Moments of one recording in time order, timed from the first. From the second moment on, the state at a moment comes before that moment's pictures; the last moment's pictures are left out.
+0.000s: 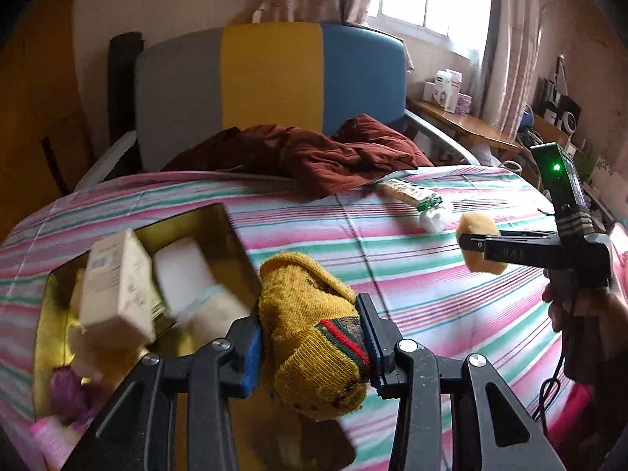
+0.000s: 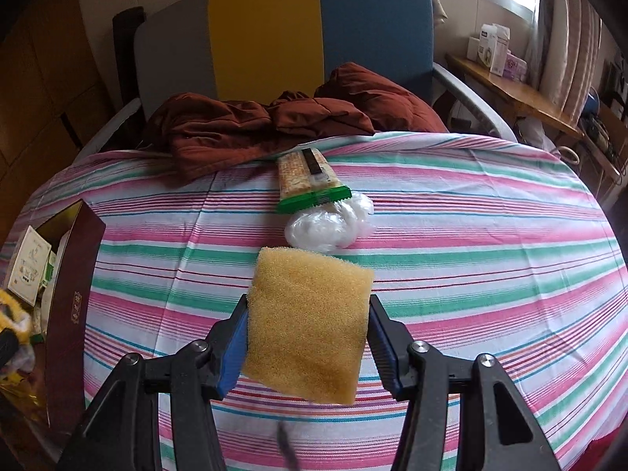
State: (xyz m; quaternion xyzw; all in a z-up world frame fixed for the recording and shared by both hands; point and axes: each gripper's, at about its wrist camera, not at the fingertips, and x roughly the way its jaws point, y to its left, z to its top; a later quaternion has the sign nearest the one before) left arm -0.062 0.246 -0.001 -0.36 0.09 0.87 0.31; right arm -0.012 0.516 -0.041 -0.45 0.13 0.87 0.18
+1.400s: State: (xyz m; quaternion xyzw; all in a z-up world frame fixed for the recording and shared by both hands) left arm -0.066 -0.025 0.013 -0.37 -0.12 0.91 0.16; right arm -0.016 0.284 0.007 -0.40 0.11 0.91 -0.05
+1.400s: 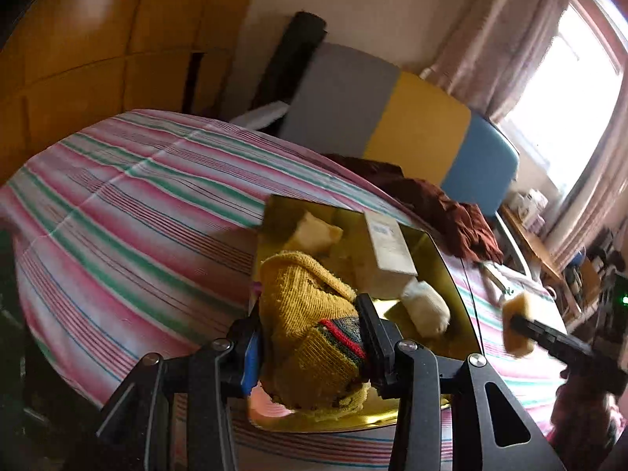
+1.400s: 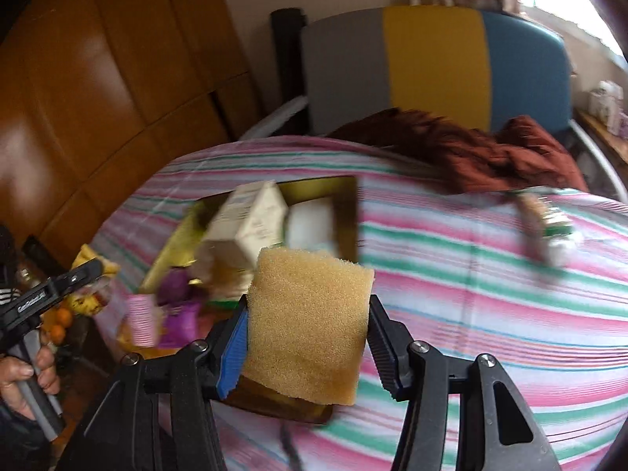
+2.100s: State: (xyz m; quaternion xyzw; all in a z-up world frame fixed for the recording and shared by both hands) left arm -0.081 0.012 0.010 -0.39 -0.12 0.88 0.23; right arm -0.036 0.245 -0.024 -0.43 0.13 0.89 -0.05
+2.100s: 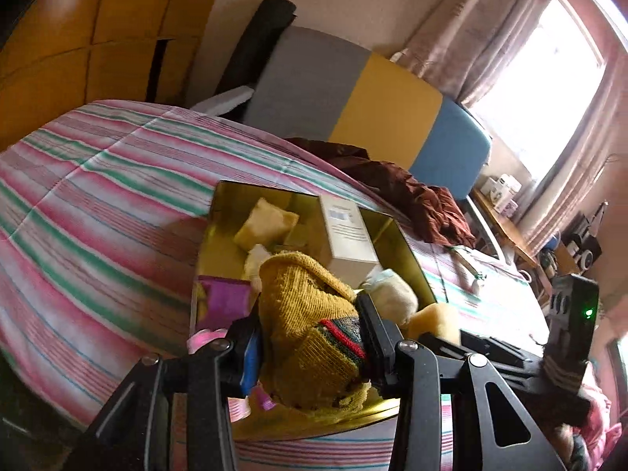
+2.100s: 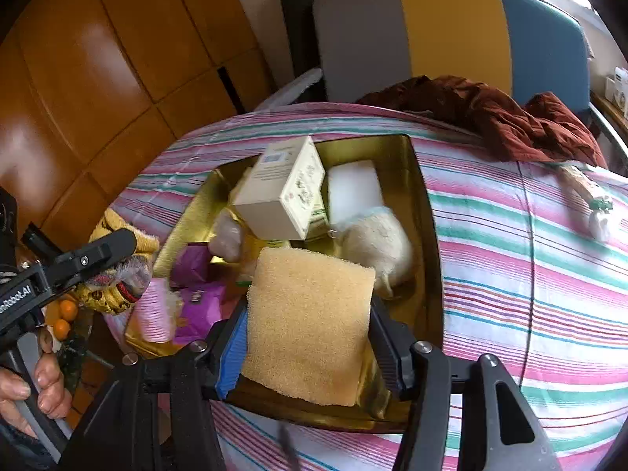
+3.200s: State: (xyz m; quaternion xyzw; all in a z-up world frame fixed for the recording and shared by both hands) left arm -0.086 -0.048 0.031 -0.35 -0.12 0.92 0.12; right arm -0.016 0.260 -0.015 -0.41 0.10 0.91 0.02
